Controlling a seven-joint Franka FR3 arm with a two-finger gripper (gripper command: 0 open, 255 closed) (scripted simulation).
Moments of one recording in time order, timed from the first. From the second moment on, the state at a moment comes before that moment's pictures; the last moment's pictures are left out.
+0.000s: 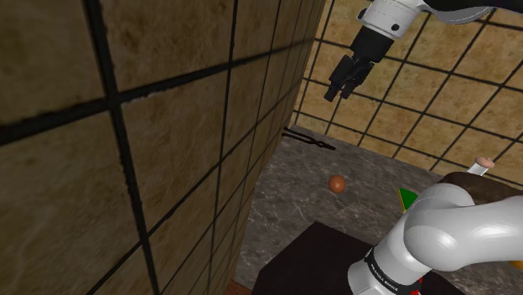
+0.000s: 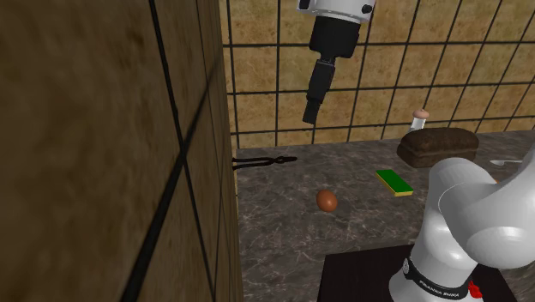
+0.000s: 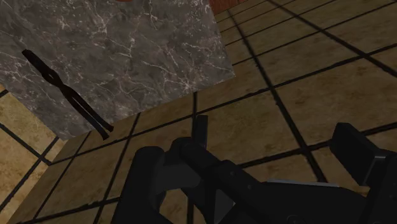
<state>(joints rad) 0.00 -0.82 0.01 -2.27 0.09 1.63 -0.02</state>
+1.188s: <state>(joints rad) -0.02 -0.54 -0.28 -2.36 -0.06 1.92 -0.46</state>
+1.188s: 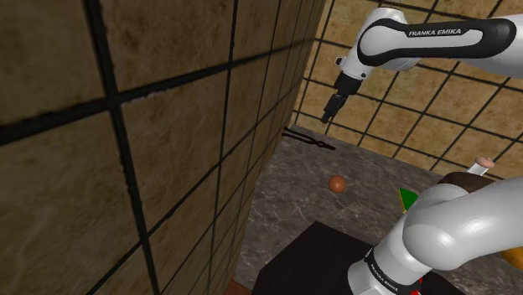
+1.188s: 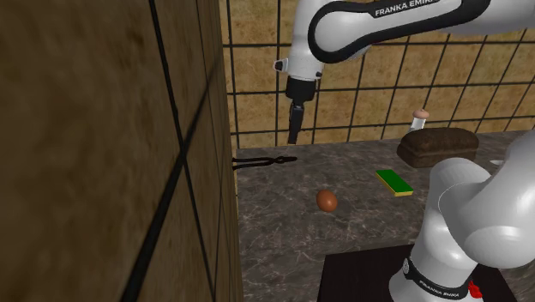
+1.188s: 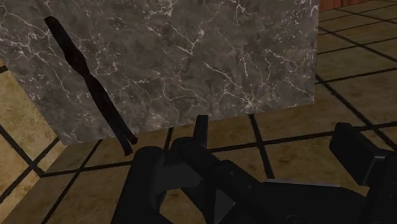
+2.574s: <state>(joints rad) -0.08 0.27 -0.51 -1.94 0.19 2.17 -1.13</state>
